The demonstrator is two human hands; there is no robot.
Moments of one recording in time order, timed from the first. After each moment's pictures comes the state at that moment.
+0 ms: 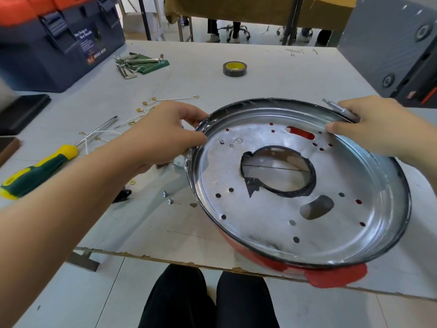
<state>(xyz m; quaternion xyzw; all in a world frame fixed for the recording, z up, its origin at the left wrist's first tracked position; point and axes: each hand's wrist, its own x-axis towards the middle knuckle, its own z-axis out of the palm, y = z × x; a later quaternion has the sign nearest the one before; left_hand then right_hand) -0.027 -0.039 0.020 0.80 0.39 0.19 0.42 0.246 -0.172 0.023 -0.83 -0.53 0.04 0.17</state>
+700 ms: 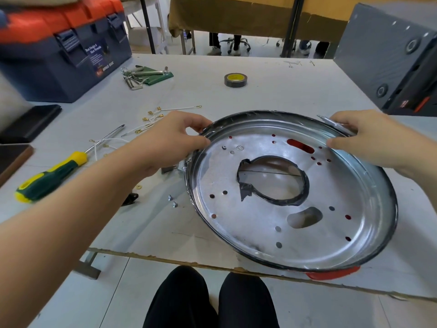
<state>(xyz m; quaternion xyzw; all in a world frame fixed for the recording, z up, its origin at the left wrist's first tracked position) -0.026 -0.038 0.022 0.81 0.37 0.18 0.42 0.242 -0.183 0.023 -0.81 -0.52 0.12 0.23</state>
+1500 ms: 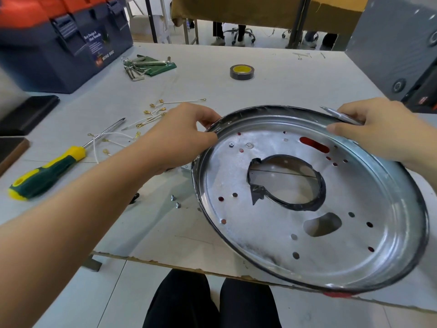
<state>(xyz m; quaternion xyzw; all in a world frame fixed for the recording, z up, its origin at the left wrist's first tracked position) -0.021 -0.034 0.018 0.84 0.38 0.17 0.36 0.246 -0.164 0.019 -0.82 -0.53 0.05 0.21</state>
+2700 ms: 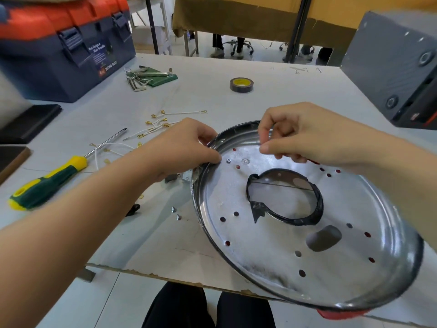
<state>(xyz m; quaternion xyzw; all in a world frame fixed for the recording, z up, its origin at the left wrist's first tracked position) -0.017 -0.025 0.017 0.81 0.39 0.14 0.41 0.171 -0.131 0.048 -0.65 -0.64 0.29 0.29</state>
